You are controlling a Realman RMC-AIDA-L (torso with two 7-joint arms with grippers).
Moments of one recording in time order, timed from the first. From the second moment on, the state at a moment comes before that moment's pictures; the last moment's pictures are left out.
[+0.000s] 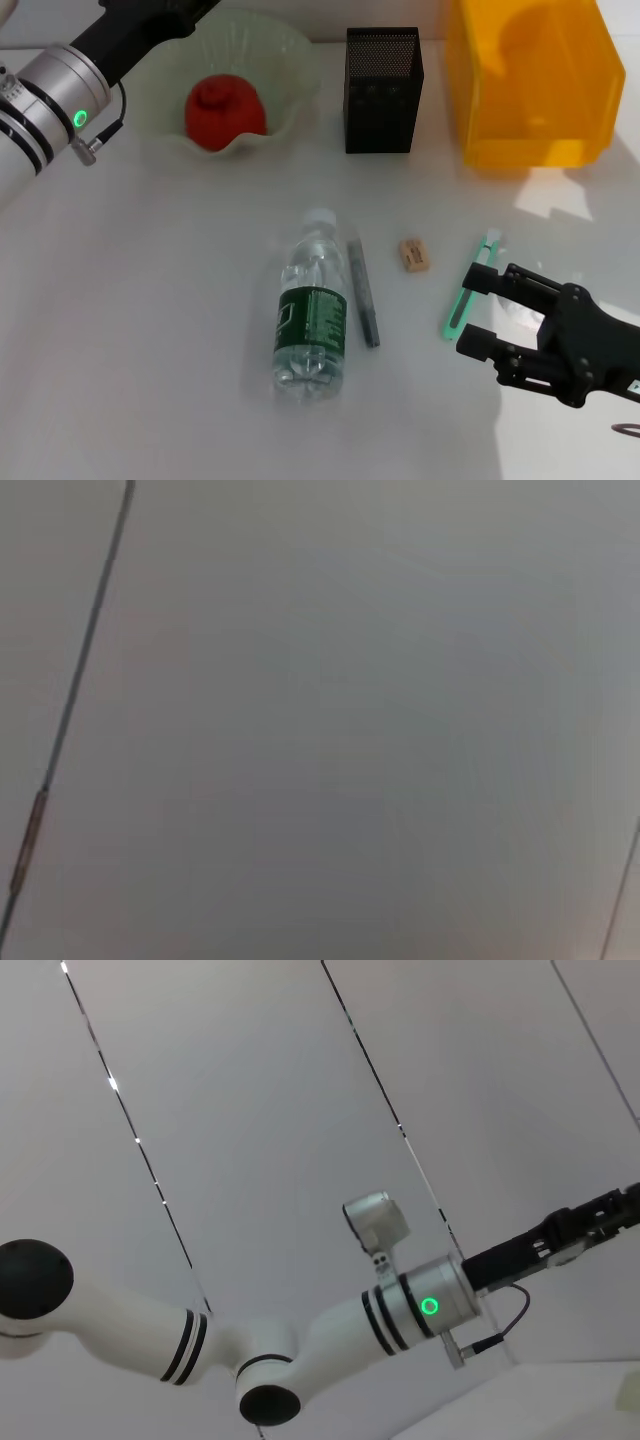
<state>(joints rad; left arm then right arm) -0.74 -2.08 0.76 0.21 1.11 1.01 -0.93 0.32 2.08 -0.53 -0.28 -1.92 -1.91 1.03</state>
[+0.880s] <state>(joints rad) -0.37 -1.94 0.91 0.58 1.58 1.73 -1.31 0.49 2.00 -0.49 -1.26 -2.06 -2.12 1.95</state>
